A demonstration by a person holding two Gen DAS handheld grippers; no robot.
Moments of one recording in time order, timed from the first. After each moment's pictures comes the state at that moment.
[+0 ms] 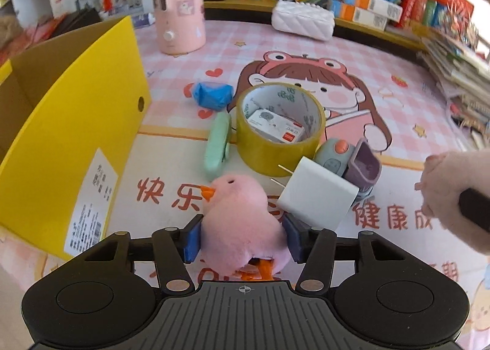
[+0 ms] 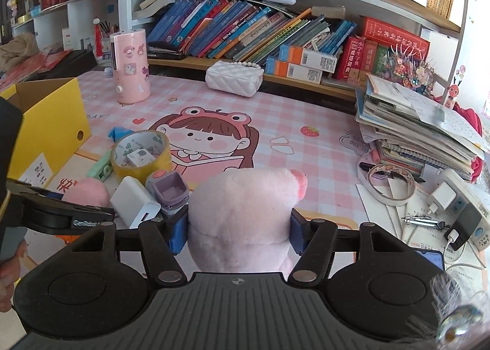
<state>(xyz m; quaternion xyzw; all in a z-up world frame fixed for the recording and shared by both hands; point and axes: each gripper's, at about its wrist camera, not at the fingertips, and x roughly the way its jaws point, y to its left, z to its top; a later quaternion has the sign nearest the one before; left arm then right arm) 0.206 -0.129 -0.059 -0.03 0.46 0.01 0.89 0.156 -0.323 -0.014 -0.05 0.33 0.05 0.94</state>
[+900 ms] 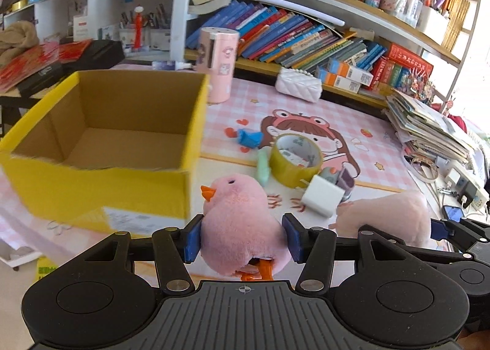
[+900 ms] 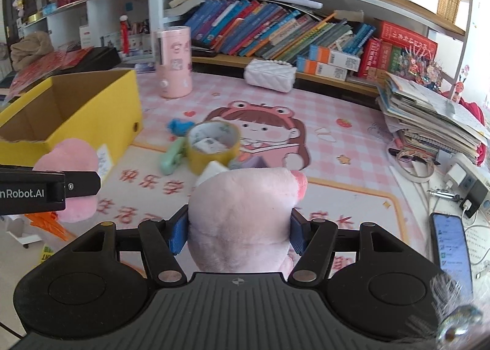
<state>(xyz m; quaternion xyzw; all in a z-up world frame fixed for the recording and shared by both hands) 0.094 -0.030 0.006 -0.07 0.36 -0.04 0.93 0.095 -0.219 -0.003 -0.04 0.34 0.05 0.94</state>
